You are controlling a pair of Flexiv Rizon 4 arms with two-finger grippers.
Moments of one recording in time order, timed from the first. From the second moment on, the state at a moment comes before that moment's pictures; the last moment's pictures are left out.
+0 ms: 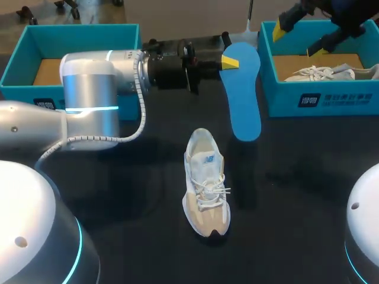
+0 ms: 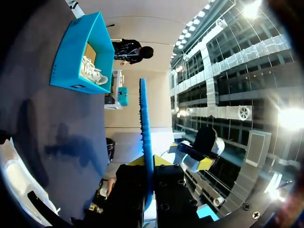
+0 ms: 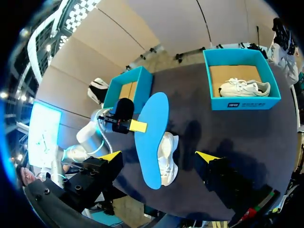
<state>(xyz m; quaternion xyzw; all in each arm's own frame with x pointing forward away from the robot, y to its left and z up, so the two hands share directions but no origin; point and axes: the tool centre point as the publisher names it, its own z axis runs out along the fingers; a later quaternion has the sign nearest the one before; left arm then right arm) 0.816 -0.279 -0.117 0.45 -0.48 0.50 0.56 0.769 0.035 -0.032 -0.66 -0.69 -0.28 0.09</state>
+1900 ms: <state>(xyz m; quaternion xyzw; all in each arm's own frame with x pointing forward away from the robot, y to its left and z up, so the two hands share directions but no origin) 0.816 -0.278 -0.117 0.45 -0.48 0.50 0.56 0.770 0.118 -0.052 -0.65 -0.75 -0.06 -0.12</state>
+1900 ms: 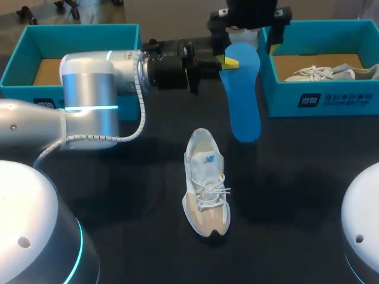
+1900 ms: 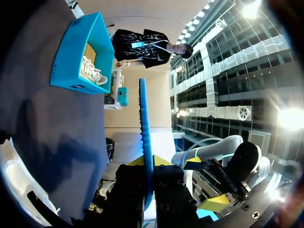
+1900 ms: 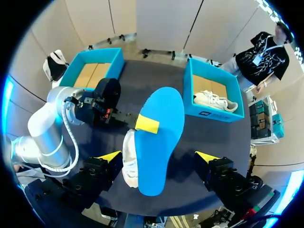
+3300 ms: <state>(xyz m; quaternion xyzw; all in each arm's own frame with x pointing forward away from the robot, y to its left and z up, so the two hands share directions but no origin) 0.815 -0.278 -0.117 0.45 -0.48 0.50 0.56 0.772 0.081 -0.047 -0.68 -0.72 -0.13 -0.04</state>
